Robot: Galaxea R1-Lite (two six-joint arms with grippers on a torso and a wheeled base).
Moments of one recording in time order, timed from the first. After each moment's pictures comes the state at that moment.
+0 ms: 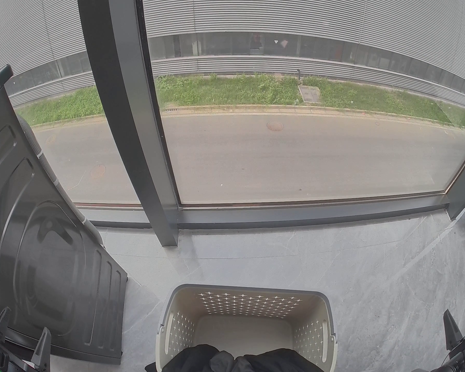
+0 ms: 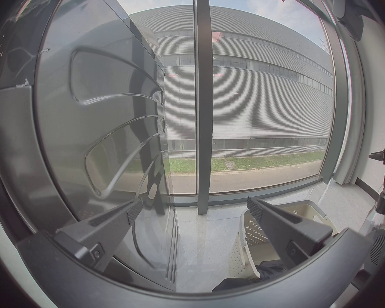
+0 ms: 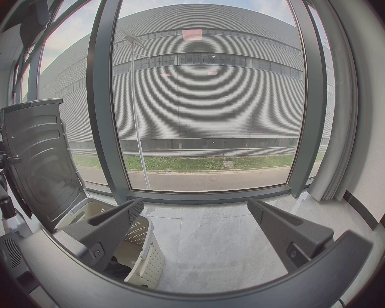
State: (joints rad) left arm 0.00 0.02 -0.02 0.00 0.00 0.01; right arm 0.01 0.02 -0.02 0.00 0.00 0.00
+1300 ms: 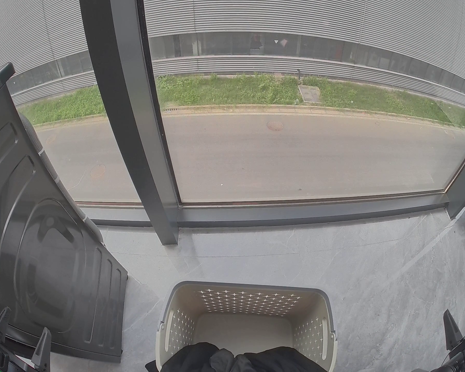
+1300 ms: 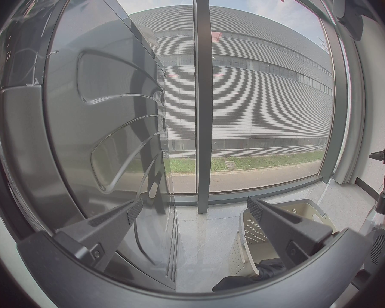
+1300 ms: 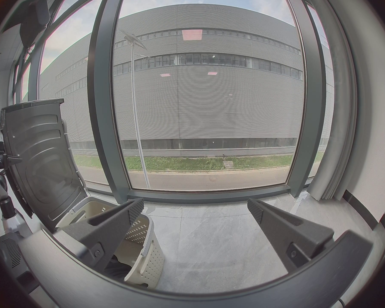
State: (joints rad) left arm 0.00 0.02 -0.02 0.00 0.00 0.01; right arm 0.01 0.02 -0.02 0.00 0.00 0.00
